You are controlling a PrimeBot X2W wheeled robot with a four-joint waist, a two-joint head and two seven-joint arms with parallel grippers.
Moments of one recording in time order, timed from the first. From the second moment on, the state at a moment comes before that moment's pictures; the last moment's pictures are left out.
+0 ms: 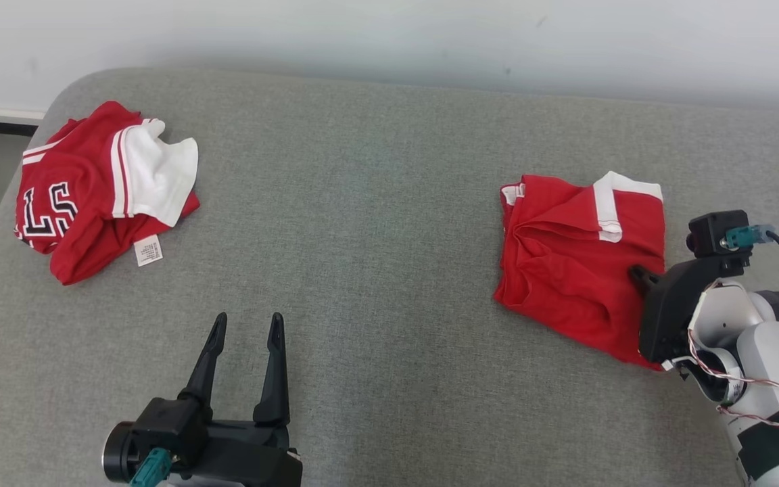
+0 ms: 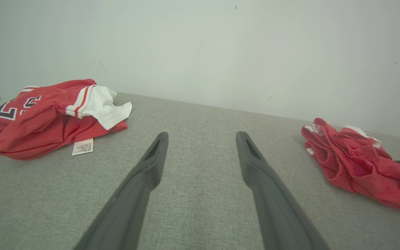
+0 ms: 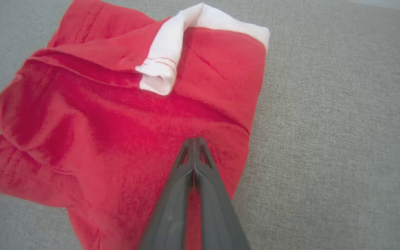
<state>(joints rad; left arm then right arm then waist) -0.15 0.05 -0.20 0.16 -0.28 -0.02 -0.26 -0.49 -0.37 0.09 0.44 0.37 0.13 0.53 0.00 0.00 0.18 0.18</state>
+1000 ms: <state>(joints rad) -0.16 0.05 -0.25 0.16 -0.31 -0.01 -0.26 -0.77 -0.37 0.11 0.70 0.31 0.13 0.51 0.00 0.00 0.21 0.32</state>
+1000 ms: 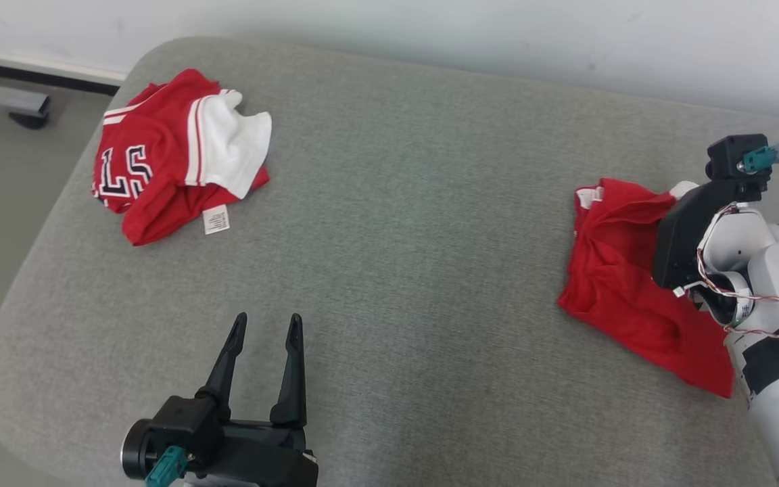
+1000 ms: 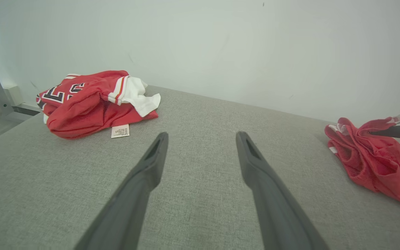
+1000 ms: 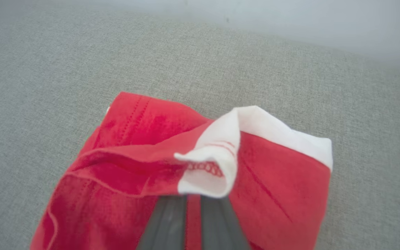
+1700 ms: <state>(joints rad) -0.17 0.05 -0.25 0.15 -0.33 0.01 -0.26 -0.91 -0.37 0.24 0.72 0.36 0.13 0.36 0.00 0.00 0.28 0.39</state>
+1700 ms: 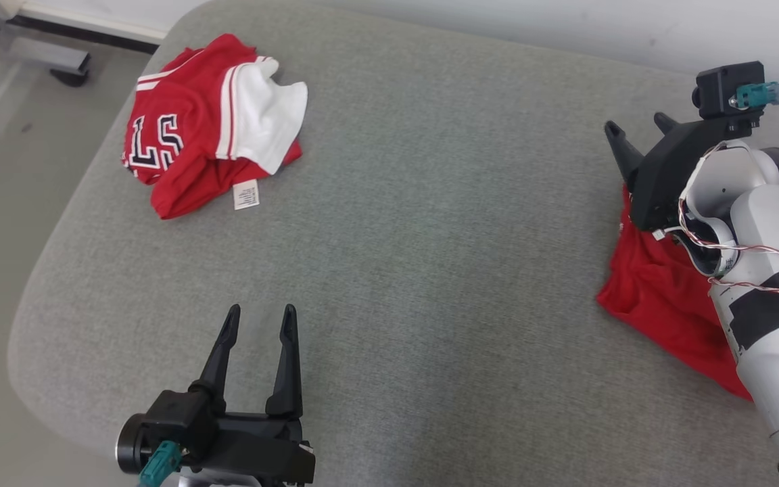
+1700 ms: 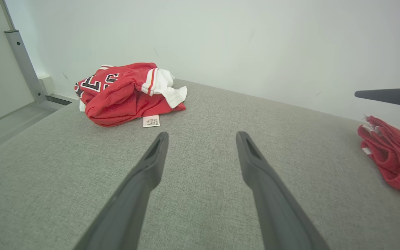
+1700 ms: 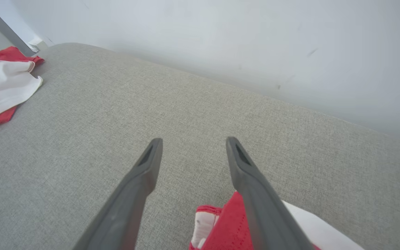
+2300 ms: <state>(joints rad) -0.12 0.05 -0.18 0.16 -0.27 -0.01 -0.26 -0.53 -0.40 0.04 0.43 0.31 0.13 0.19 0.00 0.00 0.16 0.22</state>
